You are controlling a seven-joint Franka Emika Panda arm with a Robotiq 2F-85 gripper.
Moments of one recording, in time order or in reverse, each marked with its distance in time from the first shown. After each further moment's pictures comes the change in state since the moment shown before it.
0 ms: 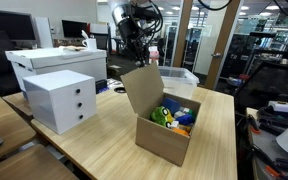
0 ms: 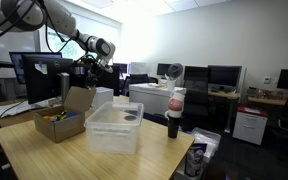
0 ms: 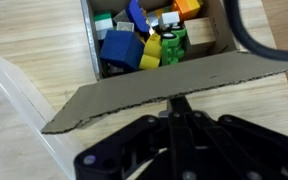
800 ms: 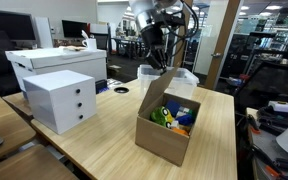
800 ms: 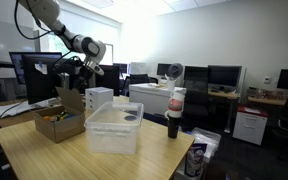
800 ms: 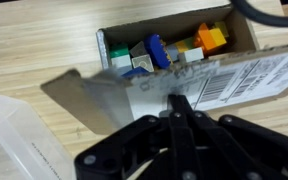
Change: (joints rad) arm -0.005 -0.329 -0.006 -0.576 0.002 0.262 -0.054
